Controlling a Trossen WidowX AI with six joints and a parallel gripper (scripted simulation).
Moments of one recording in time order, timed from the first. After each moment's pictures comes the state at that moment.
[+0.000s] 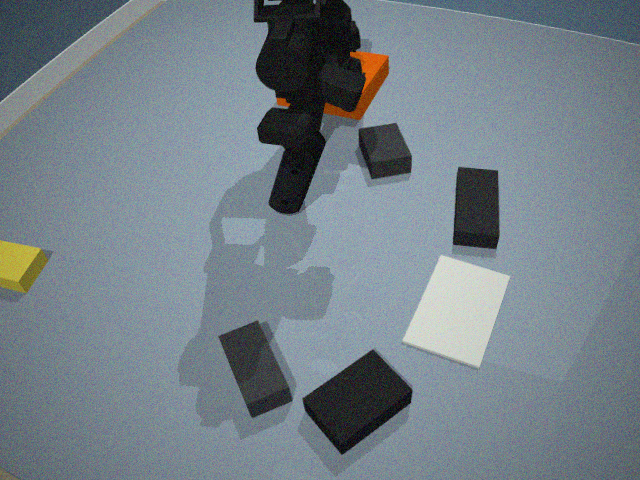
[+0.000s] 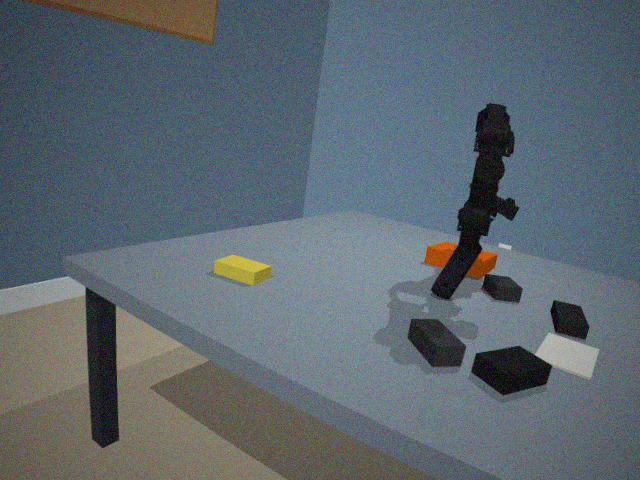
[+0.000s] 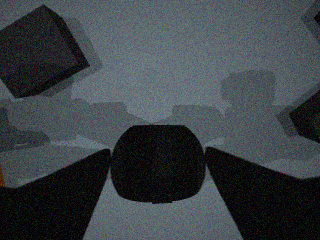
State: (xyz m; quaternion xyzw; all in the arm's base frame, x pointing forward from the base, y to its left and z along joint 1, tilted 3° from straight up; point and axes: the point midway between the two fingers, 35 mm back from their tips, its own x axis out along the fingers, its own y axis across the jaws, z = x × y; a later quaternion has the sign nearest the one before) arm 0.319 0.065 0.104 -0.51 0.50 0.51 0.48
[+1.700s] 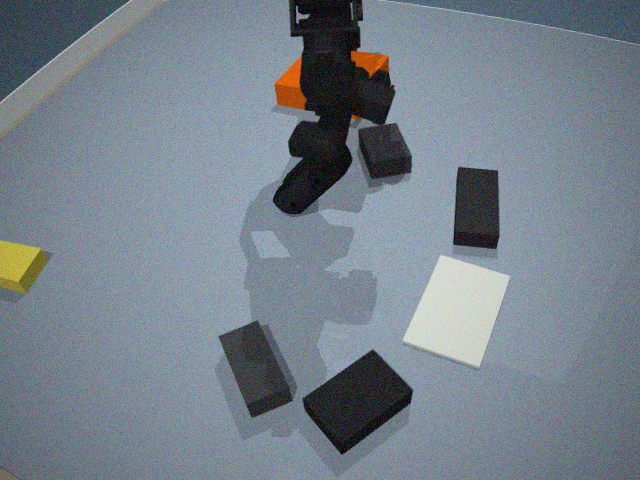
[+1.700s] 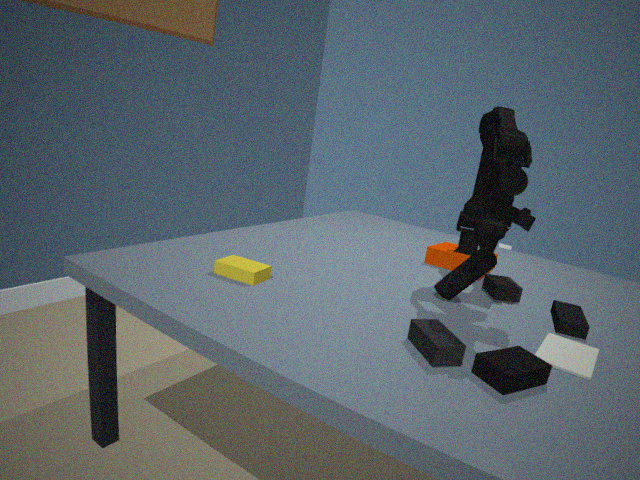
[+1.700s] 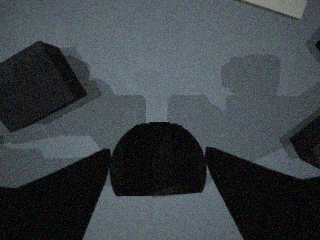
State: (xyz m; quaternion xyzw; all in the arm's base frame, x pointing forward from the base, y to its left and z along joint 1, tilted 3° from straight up) arm 0.318 0.104 0.088 -0.51 0.49 0.51 0.48
